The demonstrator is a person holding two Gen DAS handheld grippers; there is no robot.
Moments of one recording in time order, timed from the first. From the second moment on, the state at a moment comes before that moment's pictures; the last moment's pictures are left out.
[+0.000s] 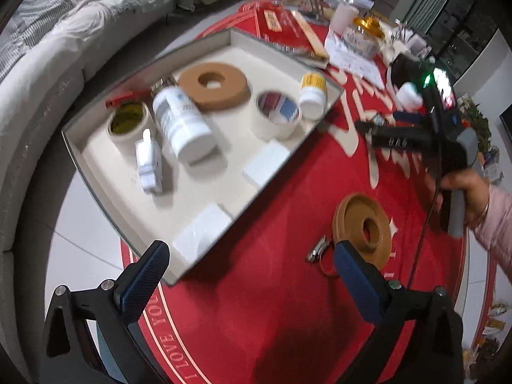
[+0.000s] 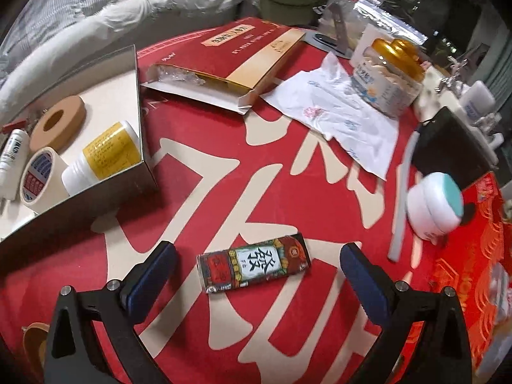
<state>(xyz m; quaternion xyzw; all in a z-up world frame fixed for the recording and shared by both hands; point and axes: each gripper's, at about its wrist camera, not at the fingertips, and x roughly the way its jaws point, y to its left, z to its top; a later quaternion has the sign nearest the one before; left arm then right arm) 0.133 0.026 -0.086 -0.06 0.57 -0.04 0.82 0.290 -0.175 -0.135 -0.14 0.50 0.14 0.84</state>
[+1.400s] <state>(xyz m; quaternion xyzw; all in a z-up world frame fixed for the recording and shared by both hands) 0.118 -0.054 -0.109 0.03 0.57 -0.05 0.82 0.124 -0.219 -0.103 -0.01 0.58 0.00 0.82</state>
